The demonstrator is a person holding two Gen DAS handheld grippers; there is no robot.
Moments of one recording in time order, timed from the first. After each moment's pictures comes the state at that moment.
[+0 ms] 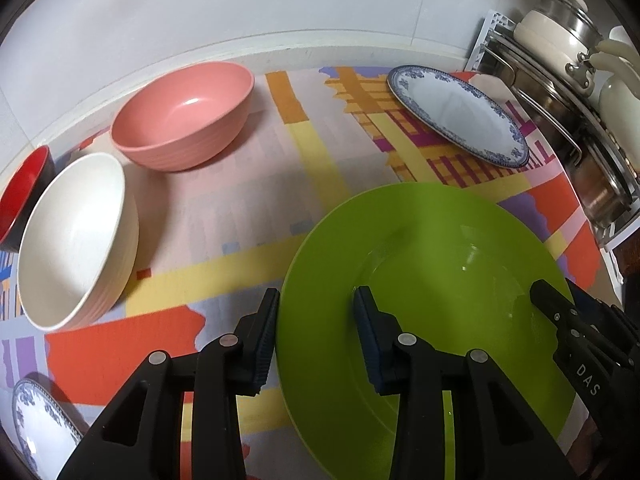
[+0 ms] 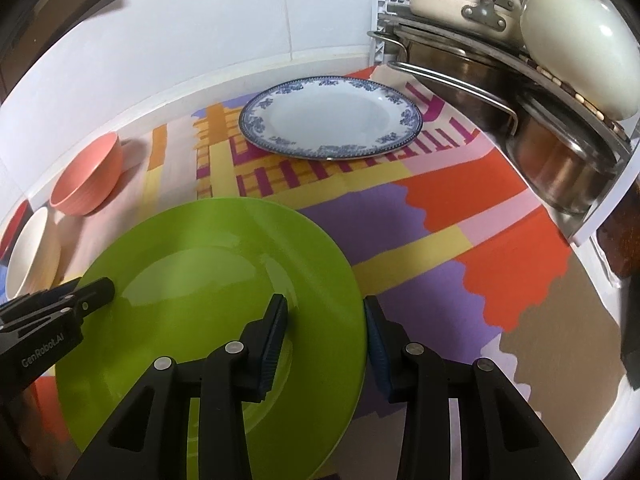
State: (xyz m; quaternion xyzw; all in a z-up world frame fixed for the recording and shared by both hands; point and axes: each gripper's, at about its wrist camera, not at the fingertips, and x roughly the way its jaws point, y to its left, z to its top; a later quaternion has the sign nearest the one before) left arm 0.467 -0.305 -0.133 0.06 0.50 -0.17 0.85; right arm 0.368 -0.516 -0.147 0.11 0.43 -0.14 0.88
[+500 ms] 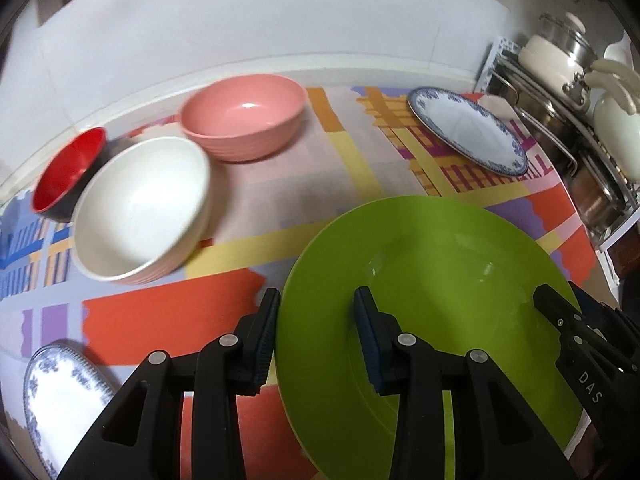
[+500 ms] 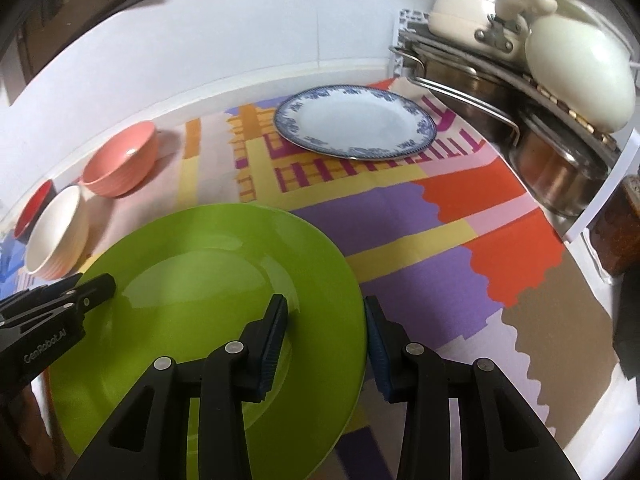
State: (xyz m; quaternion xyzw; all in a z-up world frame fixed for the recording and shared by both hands) left arm 0.433 -0.258 -0.109 0.04 0.48 -0.14 0.87; right arm 0.340 -0.483 -0.125 0.09 0.42 -0.11 0.89
